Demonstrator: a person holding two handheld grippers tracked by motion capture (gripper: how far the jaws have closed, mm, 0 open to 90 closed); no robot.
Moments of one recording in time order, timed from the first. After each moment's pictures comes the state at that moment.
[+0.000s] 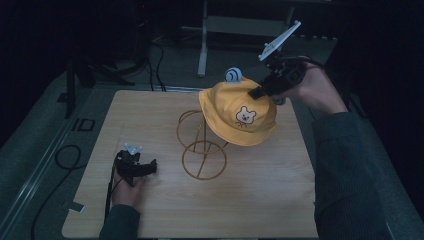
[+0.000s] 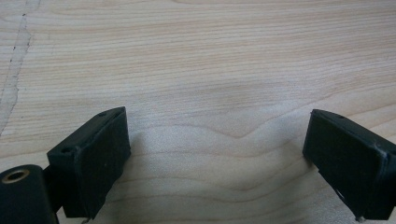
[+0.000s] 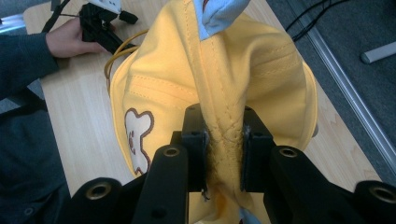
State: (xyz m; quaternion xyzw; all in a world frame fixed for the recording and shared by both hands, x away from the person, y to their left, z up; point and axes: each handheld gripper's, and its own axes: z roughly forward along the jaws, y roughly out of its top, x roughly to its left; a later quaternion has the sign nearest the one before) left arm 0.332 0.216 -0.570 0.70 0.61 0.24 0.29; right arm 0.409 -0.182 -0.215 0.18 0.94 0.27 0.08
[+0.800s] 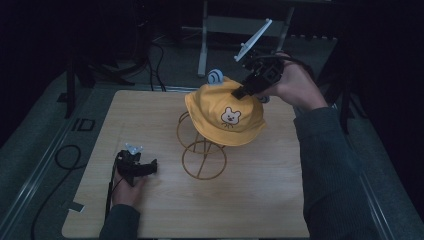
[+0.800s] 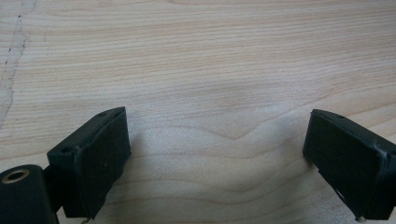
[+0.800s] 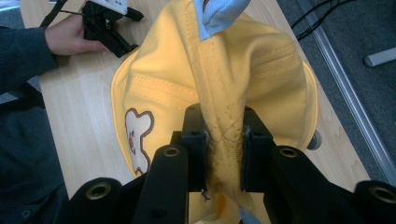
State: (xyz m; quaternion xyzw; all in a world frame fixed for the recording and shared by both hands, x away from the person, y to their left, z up) left arm 0.333 0.215 -0.570 0.70 0.60 0.24 0.29; right arm 0.410 -0.135 -0.215 0.15 0.95 0.25 0.09
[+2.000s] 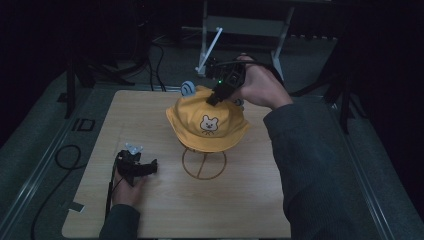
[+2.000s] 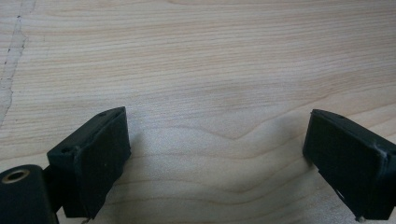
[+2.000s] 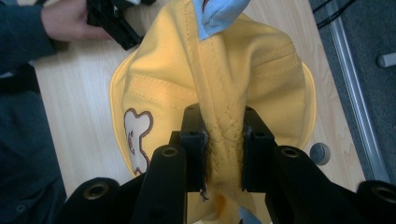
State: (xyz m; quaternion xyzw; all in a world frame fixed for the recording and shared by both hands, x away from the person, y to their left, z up) left arm 0.333 0.215 -0.570 0.70 0.60 0.24 0.29; right arm 0.408 -0.063 -0.230 0.11 0.97 0.18 0.08
